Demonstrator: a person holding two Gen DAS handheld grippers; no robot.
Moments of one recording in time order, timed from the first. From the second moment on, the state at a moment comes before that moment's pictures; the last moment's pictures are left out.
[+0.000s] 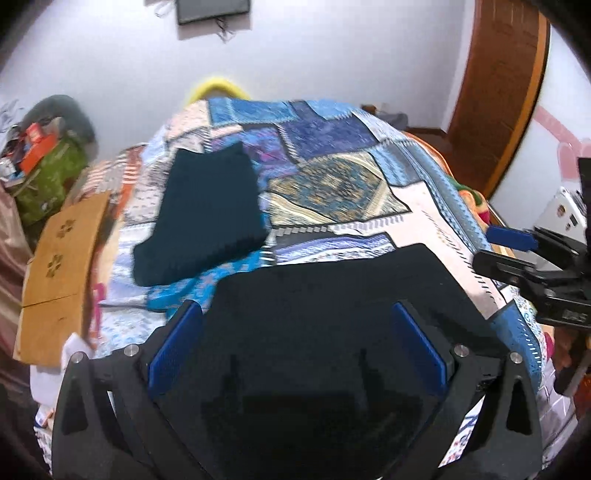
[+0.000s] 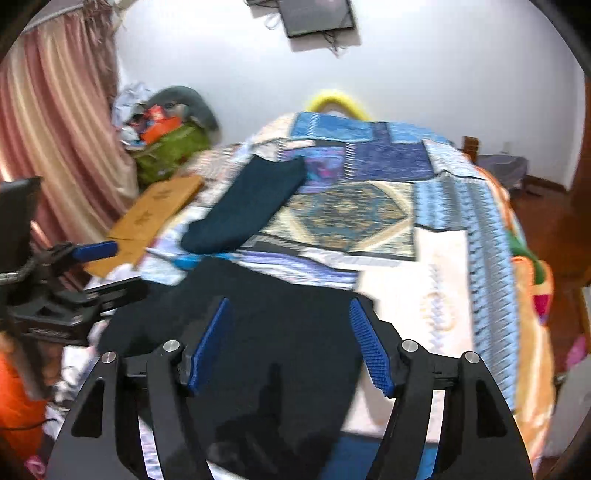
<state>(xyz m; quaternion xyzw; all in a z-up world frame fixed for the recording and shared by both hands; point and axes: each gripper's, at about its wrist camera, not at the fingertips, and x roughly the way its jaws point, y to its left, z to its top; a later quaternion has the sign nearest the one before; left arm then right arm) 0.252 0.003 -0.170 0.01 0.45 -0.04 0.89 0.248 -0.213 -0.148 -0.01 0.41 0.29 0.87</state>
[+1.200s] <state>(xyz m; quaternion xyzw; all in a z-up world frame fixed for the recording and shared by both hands) 0.182 0.039 -0.210 0.07 0.45 0.07 0.89 0.195 -0.241 -0.159 -0.03 0.43 0.29 0.85</state>
